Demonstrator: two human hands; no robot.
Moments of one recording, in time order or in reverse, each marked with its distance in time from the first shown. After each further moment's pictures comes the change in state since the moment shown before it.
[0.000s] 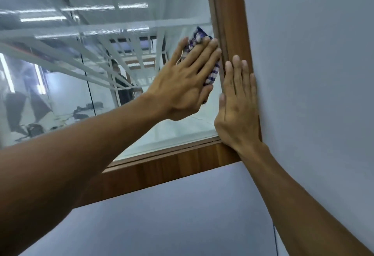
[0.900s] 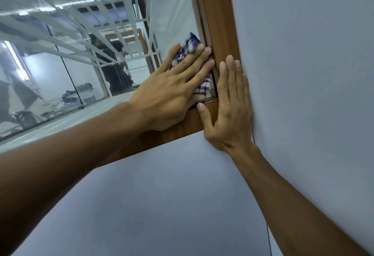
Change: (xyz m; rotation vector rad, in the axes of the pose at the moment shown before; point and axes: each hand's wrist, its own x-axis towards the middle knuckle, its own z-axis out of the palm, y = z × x) left_hand -0.048 0.056 0.015 -0.232 -0.088 0.202; right_hand -0.085 0.007 -0.013 0.086 -0.039 0.082
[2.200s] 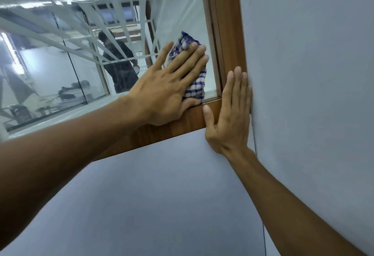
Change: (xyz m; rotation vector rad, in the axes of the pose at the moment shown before) left_hand -0.021 -0.016 -0.009 0.162 -0.033 -0.093; right_hand -0.013 -0.017 0.006 -0.067 0.012 0.109
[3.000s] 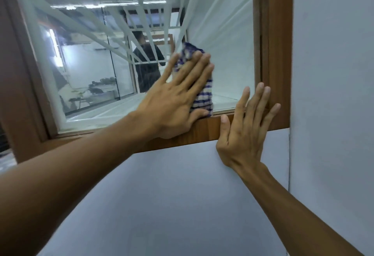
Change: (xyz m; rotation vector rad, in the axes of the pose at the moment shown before) left_hand -0.069 -0.021 -0.004 -0.028 0.002 -0.165; right_hand -0.010 -0.051 0.015 -0.153 -0.074 -0.032
